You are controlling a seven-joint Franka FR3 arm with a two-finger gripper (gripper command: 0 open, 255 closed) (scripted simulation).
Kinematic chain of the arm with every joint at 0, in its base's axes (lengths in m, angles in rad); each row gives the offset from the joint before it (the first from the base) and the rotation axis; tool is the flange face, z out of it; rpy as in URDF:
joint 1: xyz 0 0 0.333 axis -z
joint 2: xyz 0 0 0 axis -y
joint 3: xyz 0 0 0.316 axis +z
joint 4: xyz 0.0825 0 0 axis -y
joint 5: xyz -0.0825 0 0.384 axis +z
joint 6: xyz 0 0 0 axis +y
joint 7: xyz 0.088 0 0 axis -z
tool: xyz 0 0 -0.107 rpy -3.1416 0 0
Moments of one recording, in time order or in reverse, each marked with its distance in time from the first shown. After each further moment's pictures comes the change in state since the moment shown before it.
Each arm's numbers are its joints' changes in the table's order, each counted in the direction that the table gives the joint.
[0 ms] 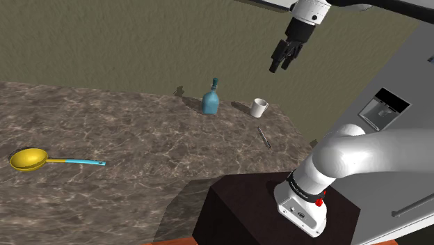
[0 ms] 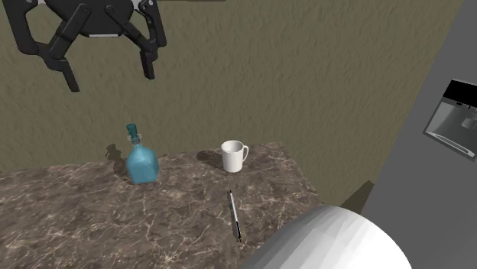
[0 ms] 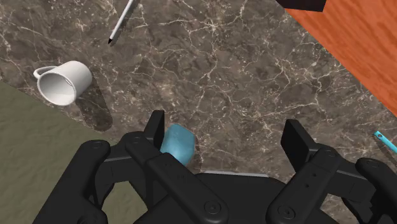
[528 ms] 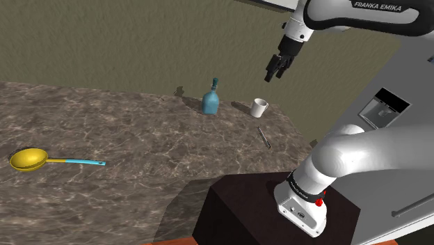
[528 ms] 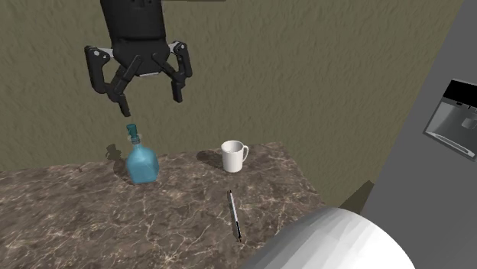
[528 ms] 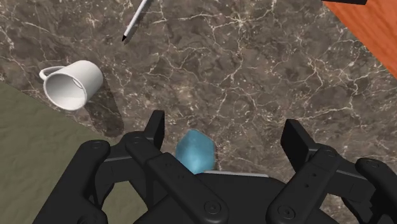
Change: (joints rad) arm 0.033 -0.070 -0.086 -0.104 -0.062 -0.172 -0.086
